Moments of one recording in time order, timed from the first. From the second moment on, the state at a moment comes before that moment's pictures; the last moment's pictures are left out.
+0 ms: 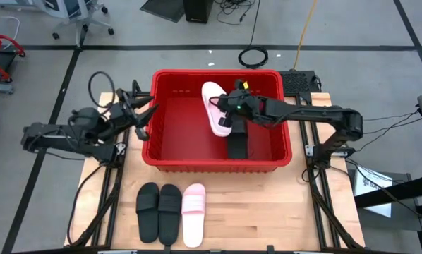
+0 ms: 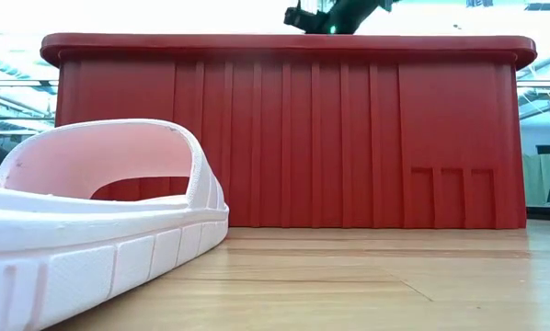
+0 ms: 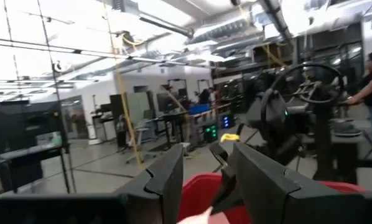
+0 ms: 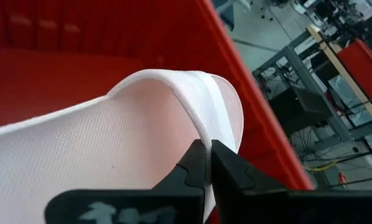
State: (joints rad) left arm -0.02 0.66 0.71 0.29 -0.48 0.30; right arm -0.23 1.62 1.36 -0.31 0.52 -0.35
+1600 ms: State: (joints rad) left arm 0.09 0.71 0.71 0.28 -0.31 0.29; right arm -0.29 1.91 1.31 -0.20 0.54 -0.20
